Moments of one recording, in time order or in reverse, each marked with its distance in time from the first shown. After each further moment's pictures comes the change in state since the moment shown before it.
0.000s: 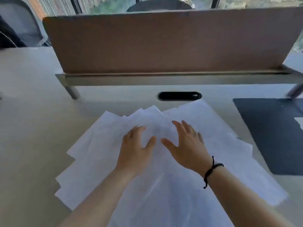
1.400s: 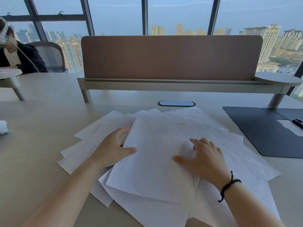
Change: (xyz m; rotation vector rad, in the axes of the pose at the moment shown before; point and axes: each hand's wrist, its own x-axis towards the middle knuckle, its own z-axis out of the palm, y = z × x) left_hand -0.070 -0.064 -0.030 -0.265 -0.063 0.062; right_hand -0.088 0.072 0.041 -0.172 0.252 -0.027
